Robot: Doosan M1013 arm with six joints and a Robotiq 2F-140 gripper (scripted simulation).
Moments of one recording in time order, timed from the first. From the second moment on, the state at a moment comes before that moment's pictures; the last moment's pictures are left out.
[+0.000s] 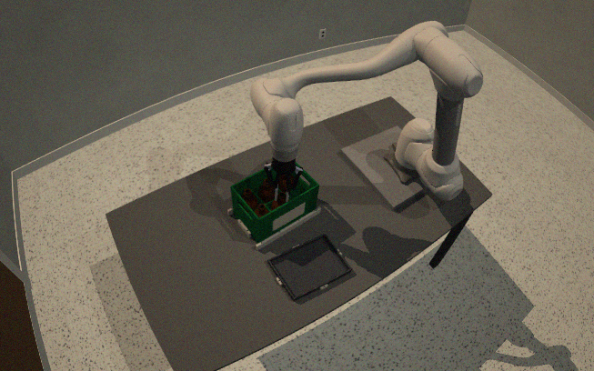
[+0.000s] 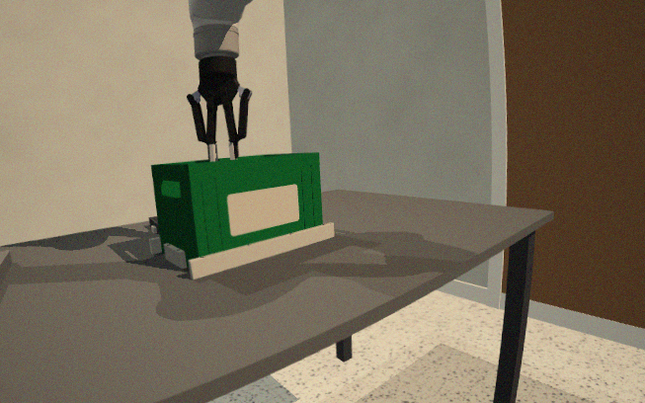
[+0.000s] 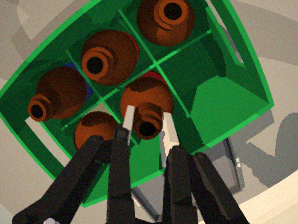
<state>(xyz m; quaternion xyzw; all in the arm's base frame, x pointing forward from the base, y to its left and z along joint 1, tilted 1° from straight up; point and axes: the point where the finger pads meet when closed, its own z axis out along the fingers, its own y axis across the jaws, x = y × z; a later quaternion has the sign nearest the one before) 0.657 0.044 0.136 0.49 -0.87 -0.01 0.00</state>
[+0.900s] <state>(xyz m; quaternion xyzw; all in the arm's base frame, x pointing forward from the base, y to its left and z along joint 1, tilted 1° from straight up) 0.657 0.044 0.136 0.49 -0.87 -0.01 0.00</state>
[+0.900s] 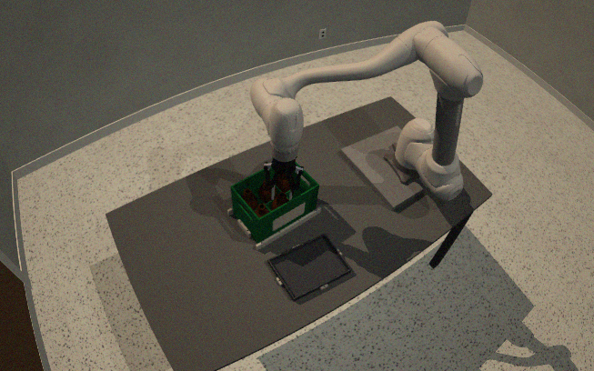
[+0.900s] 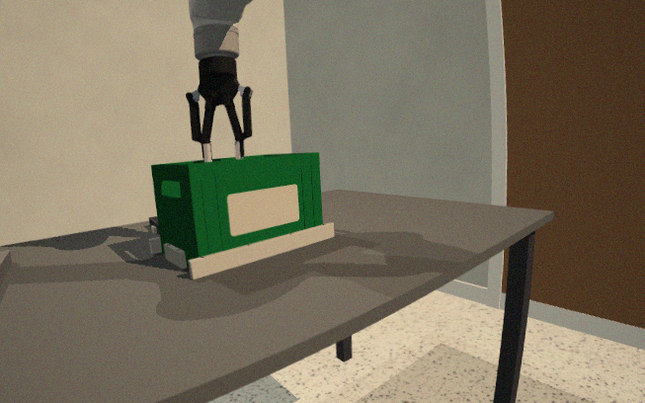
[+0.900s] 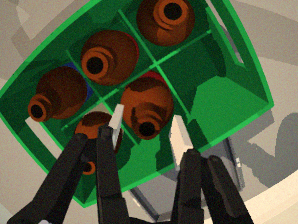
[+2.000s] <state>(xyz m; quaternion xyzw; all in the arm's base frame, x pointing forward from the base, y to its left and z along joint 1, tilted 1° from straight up) 0.657 0.043 0.164 0.49 -0.87 -0.01 0.00</state>
